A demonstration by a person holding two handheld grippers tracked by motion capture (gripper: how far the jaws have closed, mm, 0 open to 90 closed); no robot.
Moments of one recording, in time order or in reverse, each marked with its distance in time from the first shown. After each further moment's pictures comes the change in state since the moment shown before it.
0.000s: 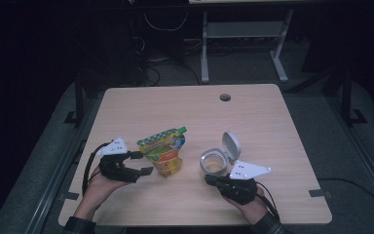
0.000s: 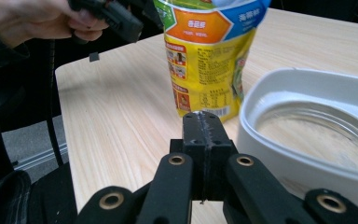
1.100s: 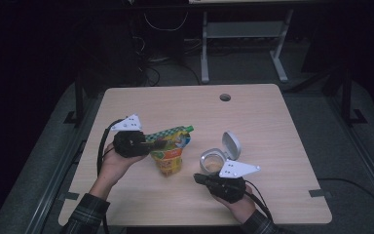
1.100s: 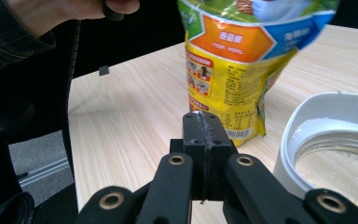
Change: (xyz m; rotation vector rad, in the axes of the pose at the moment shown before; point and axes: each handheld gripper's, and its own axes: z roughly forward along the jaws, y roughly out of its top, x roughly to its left) left arm 0.003 0.076 0.016 -0.051 -0.067 0.080; right arm 0.008 0.006 0.028 -0.048 0.042 0.012
